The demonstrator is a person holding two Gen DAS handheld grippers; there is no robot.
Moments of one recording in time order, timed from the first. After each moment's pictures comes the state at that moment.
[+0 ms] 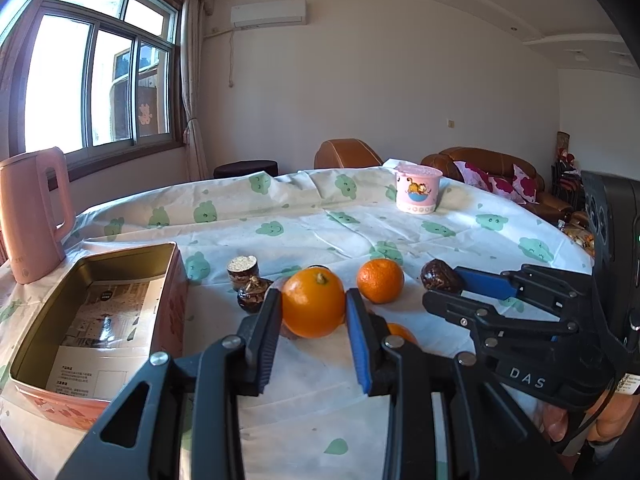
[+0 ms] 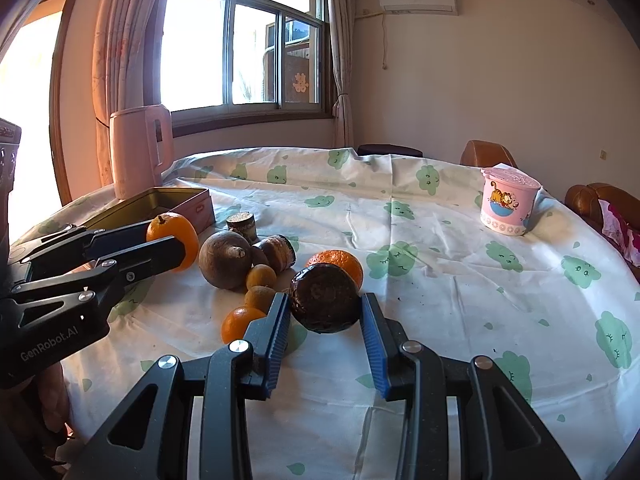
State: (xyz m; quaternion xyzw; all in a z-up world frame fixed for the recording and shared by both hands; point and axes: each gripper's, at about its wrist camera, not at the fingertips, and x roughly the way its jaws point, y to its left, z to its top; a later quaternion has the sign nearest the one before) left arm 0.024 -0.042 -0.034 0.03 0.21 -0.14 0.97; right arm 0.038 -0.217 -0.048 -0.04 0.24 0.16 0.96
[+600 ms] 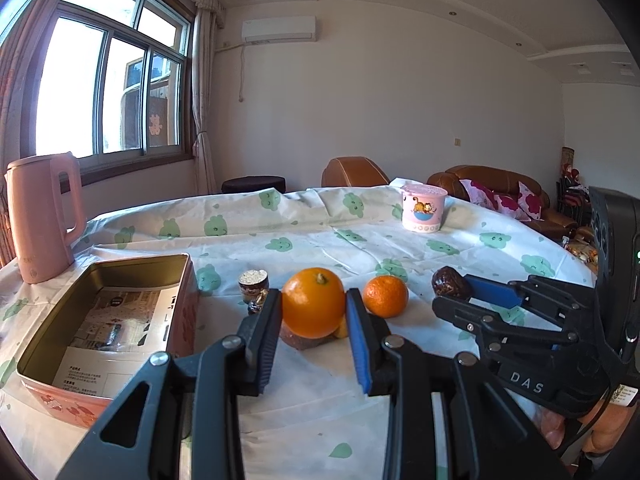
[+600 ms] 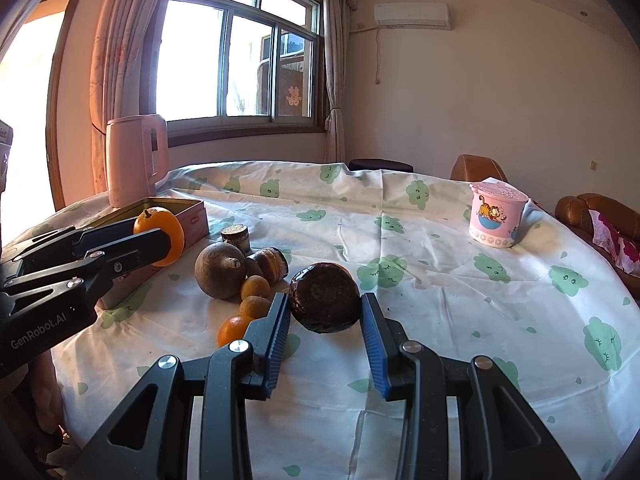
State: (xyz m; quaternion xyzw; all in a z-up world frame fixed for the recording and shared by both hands) left arm 0.016 -0.035 -0.030 0.01 0.18 -0.13 0.98; right arm 0.029 -0.217 -0.045 -0.05 0.21 0.14 0.97
